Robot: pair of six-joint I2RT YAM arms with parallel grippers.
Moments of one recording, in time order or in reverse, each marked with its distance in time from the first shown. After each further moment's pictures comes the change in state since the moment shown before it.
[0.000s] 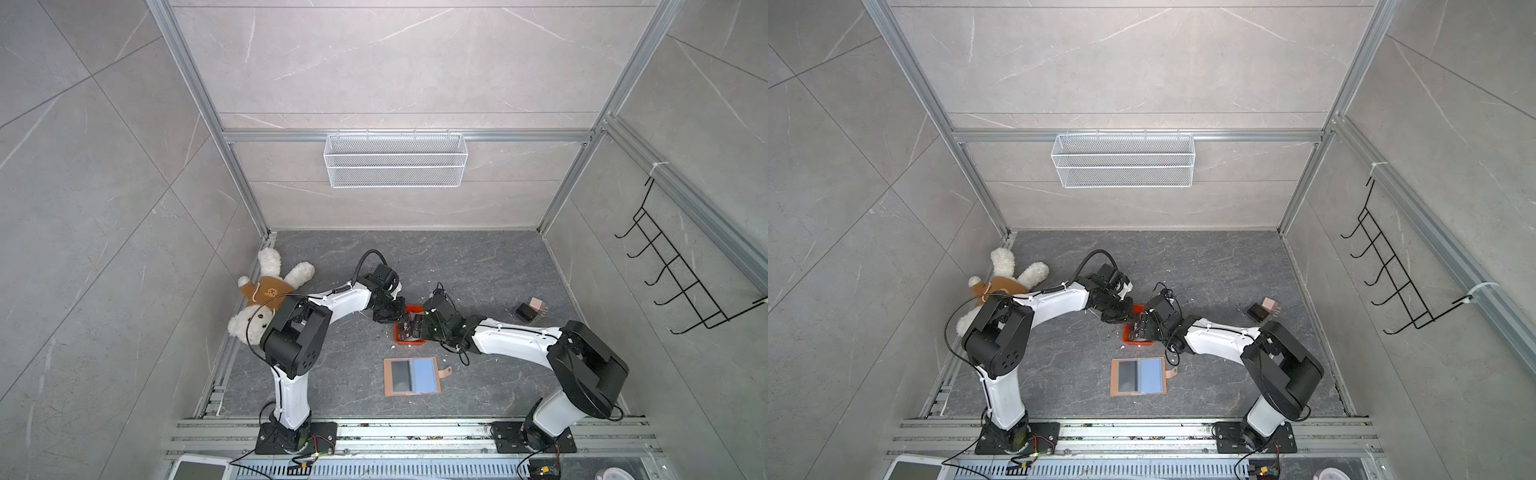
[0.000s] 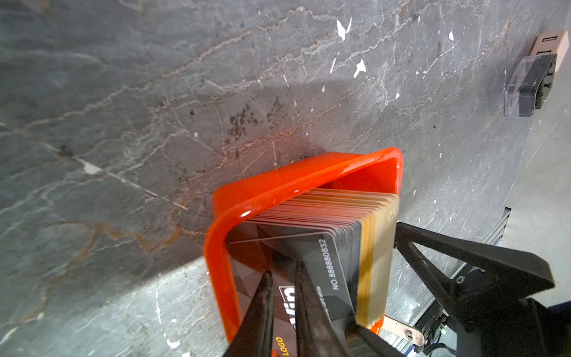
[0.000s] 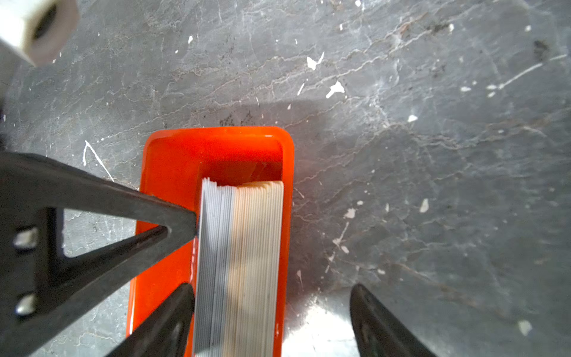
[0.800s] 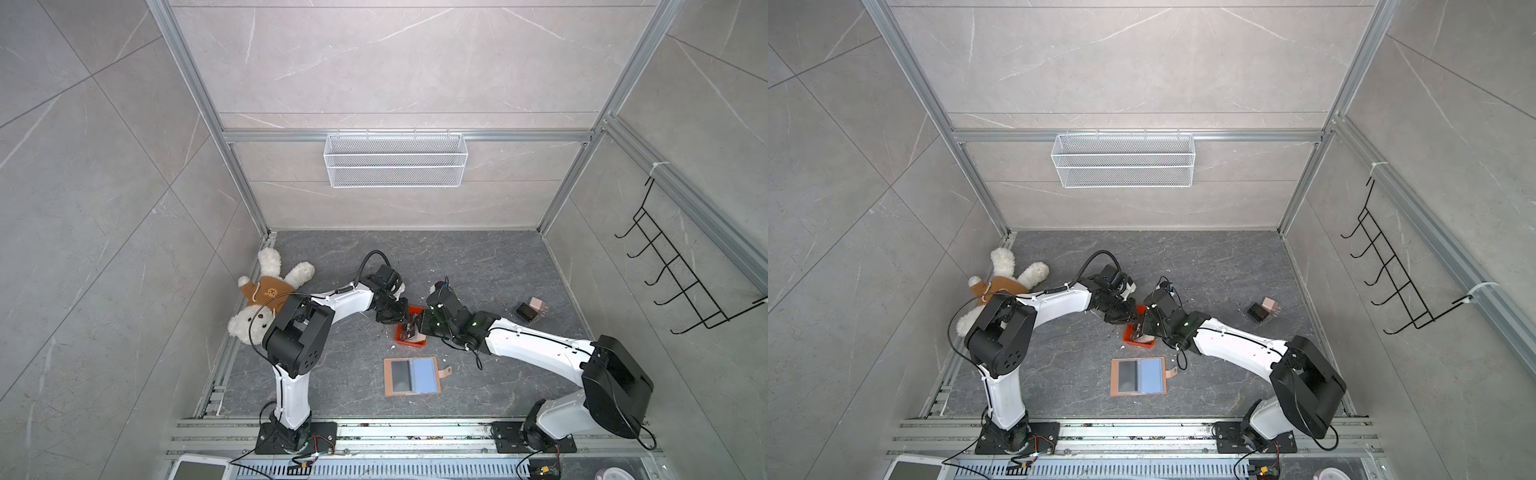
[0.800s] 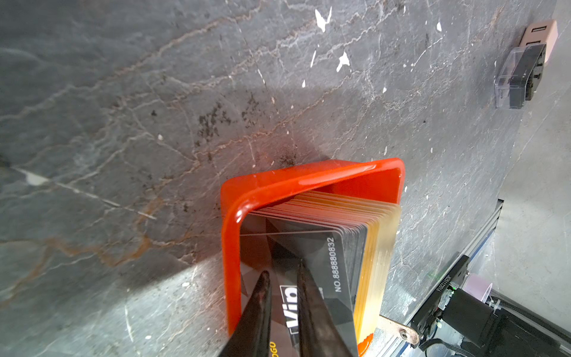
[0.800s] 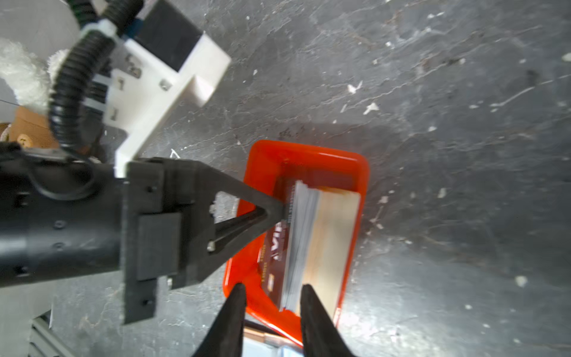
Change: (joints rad) left arm -0.016 0.011 0.004 0.018 0.019 0.000; right arm 0.042 -0.124 0.080 -0.108 -0.039 0.069
